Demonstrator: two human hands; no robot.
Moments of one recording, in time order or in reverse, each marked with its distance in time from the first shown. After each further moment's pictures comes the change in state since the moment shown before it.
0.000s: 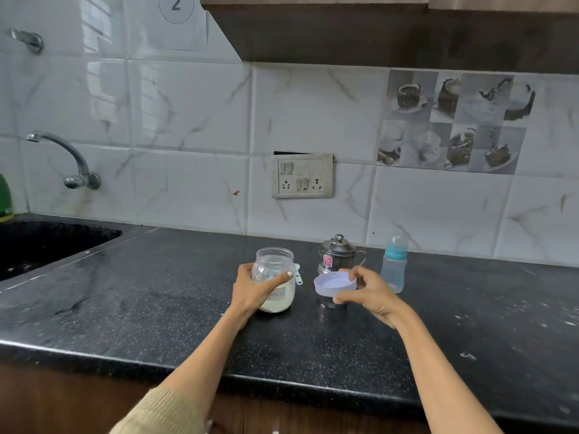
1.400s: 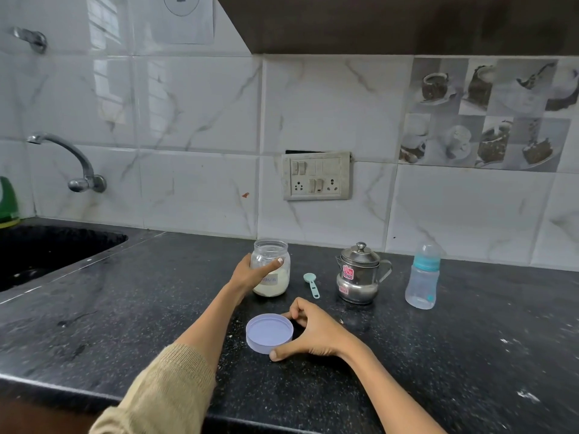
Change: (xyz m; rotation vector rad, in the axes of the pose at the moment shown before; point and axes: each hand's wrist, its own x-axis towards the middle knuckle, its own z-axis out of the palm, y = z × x) left_hand 0.099 -0.005 -0.022 0.078 -0.132 -0.056; right_hand 0.040 0.014 0.114 -0.347 -0.300 -0.076
